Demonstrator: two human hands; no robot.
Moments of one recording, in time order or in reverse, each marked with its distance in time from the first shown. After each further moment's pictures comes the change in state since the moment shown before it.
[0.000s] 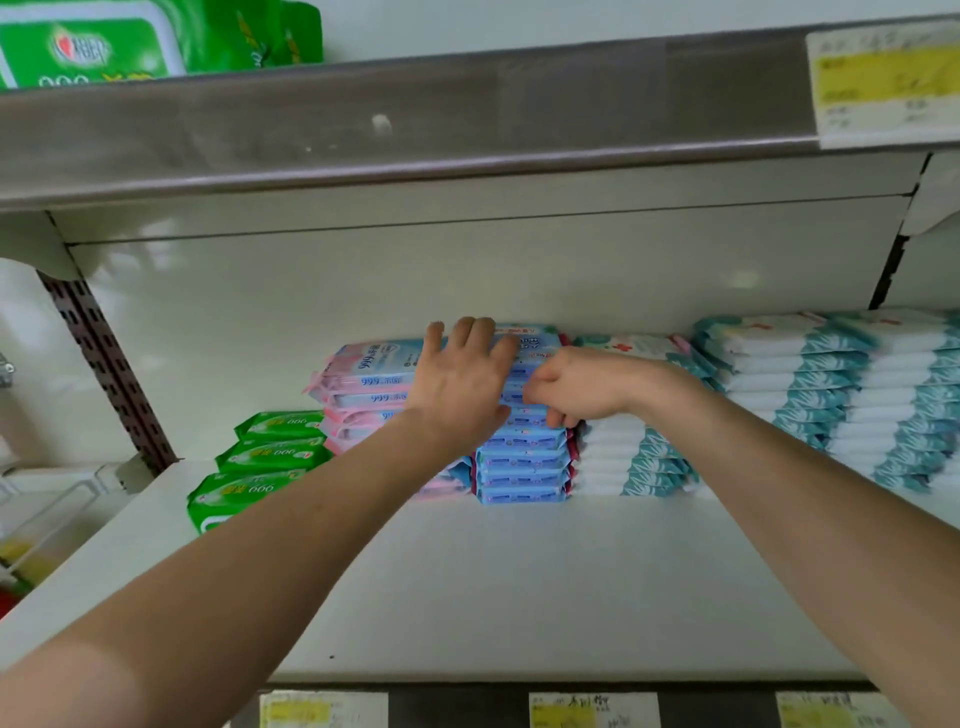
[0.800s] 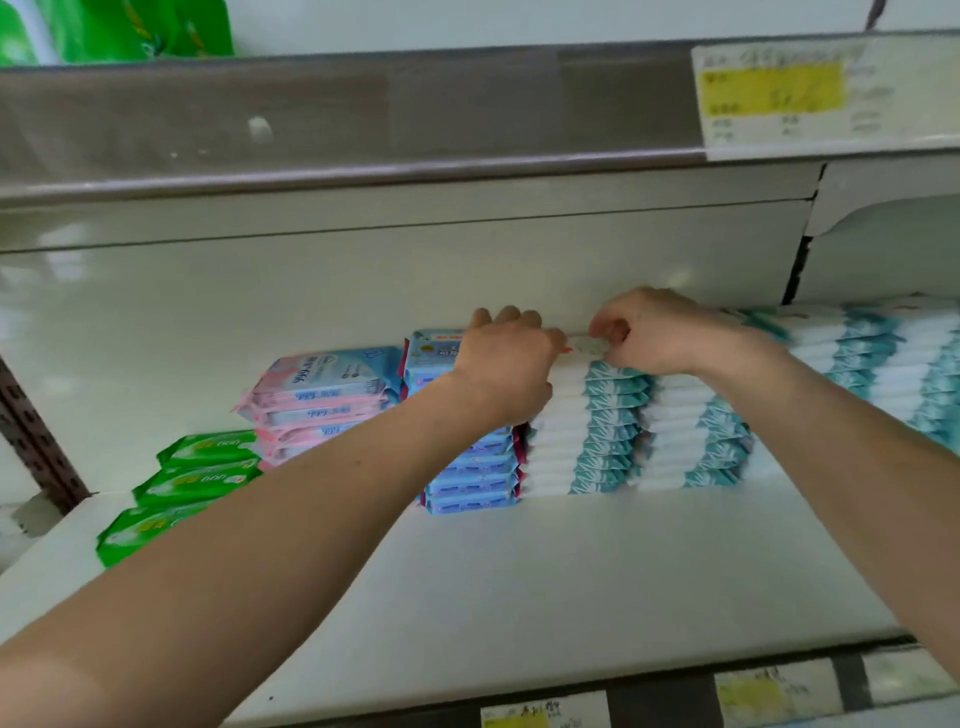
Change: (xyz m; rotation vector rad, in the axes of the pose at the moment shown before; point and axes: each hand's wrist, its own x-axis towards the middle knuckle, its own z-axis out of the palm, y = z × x) left_hand 0.050 0.060 -0.044 -0.215 -0.112 0.130; right_hand -0.042 0.069 -0.062 -0.245 0.396 0.156
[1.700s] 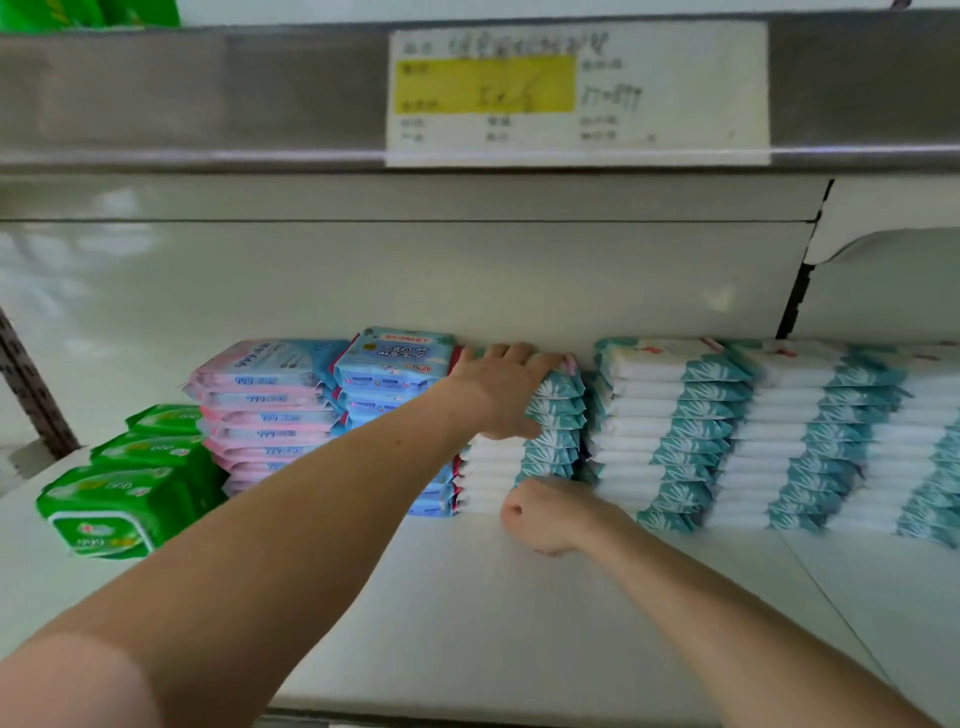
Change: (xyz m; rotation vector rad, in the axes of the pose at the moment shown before) left_hand 0.061 0.041 0.044 -0.066 -0.292 -0.097; right_hand -0.019 0.034 0.137 -0.016 -0.468 -0.222
